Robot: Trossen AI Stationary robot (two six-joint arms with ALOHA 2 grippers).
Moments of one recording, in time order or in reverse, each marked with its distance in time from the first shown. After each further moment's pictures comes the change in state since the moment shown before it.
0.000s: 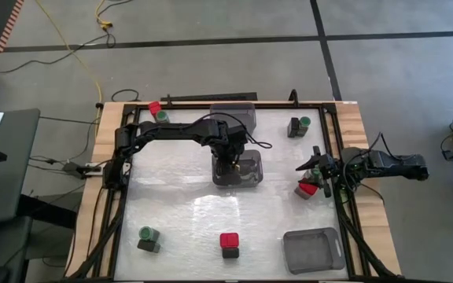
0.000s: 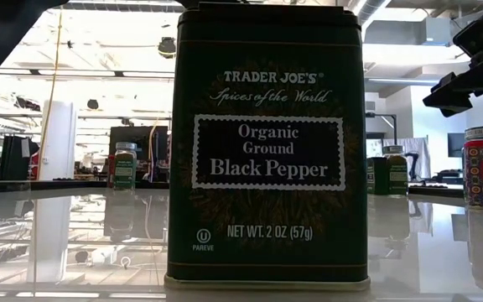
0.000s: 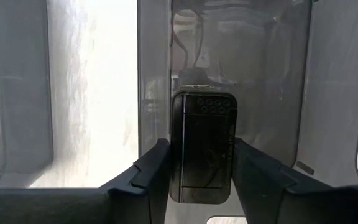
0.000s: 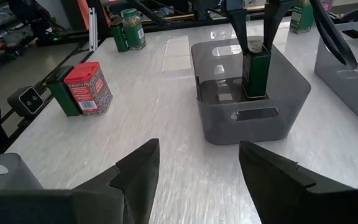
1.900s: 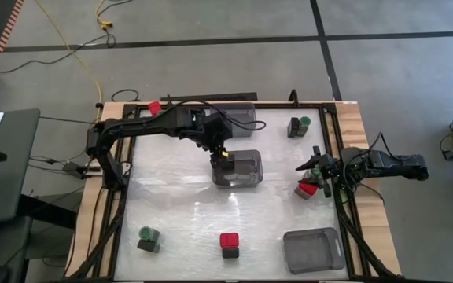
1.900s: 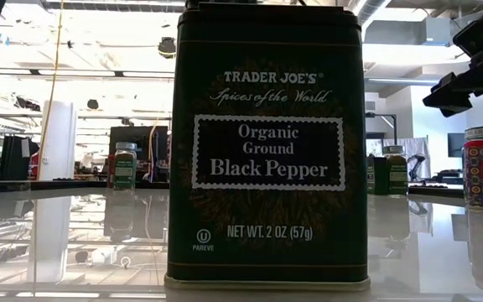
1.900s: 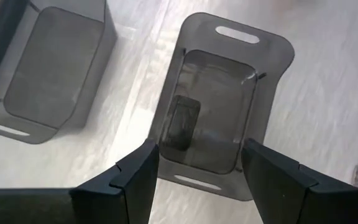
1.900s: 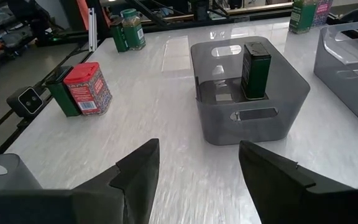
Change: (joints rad) left arm -0.031 -0.275 0.000 -0.043 -0.037 -0.302; right arm 0.000 0.000 0.000 0.001 0.002 0.000
